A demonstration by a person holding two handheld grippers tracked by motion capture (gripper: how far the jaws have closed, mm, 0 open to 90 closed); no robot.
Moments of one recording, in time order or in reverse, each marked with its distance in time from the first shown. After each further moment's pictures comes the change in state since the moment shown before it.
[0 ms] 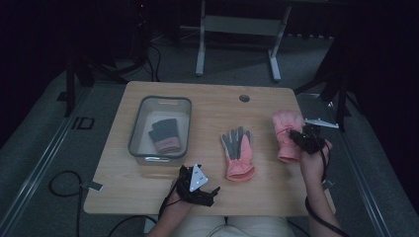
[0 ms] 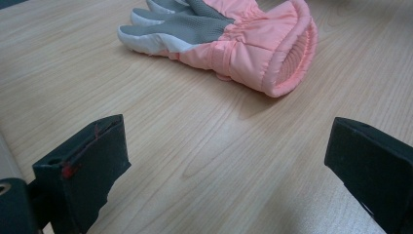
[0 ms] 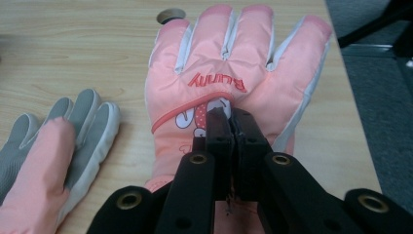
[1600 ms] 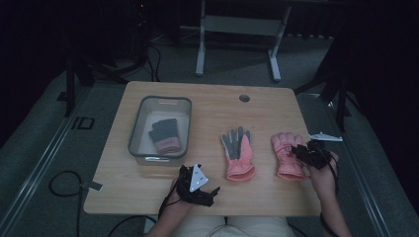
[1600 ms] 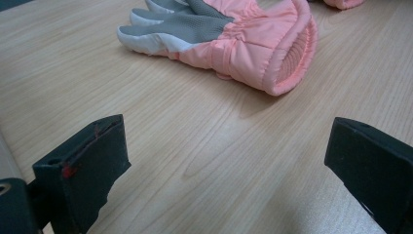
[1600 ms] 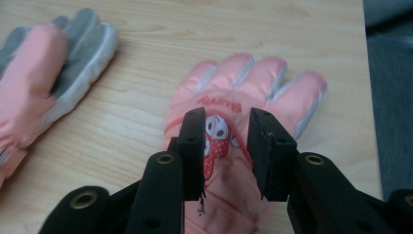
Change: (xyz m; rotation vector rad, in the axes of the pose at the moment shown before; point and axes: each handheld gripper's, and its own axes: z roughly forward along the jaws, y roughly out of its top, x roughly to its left) left arm 0.001 -0.001 0.001 0.005 -0.002 0.006; right arm -0.026 -0.034 -0.005 0.091 0.087 -0.147
